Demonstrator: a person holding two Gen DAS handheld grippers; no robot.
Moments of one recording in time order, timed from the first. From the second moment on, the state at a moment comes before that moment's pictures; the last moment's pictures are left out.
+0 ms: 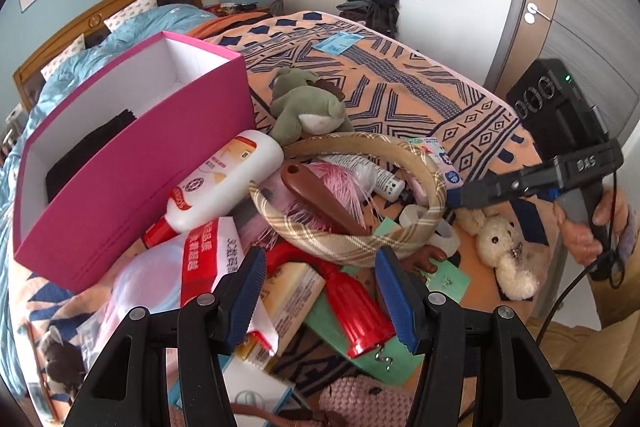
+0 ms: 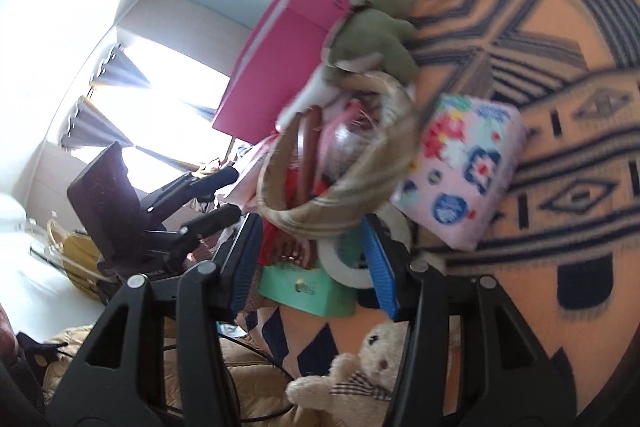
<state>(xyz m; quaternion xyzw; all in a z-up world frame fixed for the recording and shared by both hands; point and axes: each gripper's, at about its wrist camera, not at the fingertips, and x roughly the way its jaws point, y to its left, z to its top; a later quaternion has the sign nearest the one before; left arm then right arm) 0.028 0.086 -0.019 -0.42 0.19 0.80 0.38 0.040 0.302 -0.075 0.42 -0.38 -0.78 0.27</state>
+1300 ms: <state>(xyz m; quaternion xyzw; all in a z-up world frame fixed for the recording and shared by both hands) 0.001 0.073 -0.013 -0.38 0.22 0.83 0.35 -0.016 0.280 -0.083 0.42 -0.39 -0.77 0.30</state>
